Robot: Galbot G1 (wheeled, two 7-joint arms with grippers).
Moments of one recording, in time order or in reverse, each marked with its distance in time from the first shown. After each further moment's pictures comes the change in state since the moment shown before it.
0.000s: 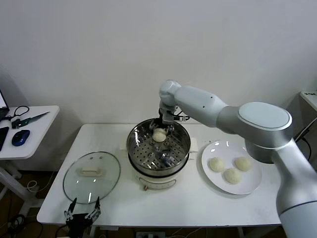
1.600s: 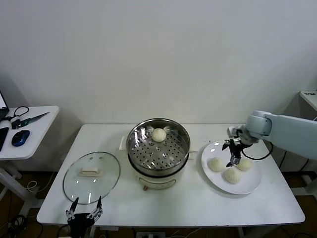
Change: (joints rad) left arm 0.002 -0.006 0.004 -0.007 0.012 0.001 0.005; right arm -0.049 -0.718 -0.174 0.473 0.685 -1.055 0.100
